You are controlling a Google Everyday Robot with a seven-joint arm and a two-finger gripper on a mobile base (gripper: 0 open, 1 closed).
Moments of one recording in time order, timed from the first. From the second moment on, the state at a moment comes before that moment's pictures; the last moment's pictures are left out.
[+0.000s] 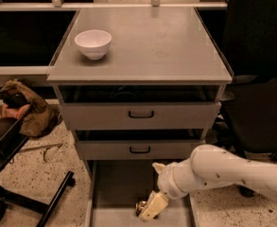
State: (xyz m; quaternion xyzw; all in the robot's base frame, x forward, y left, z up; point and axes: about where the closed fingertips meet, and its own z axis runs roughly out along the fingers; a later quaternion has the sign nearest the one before) arm 0.411 -0.039 0.561 -0.54 0.77 0.24 0.23
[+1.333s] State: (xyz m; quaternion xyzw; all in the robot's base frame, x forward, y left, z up) arm 0.396 0.019 0.367 -0.54 0.79 0.21 0.20
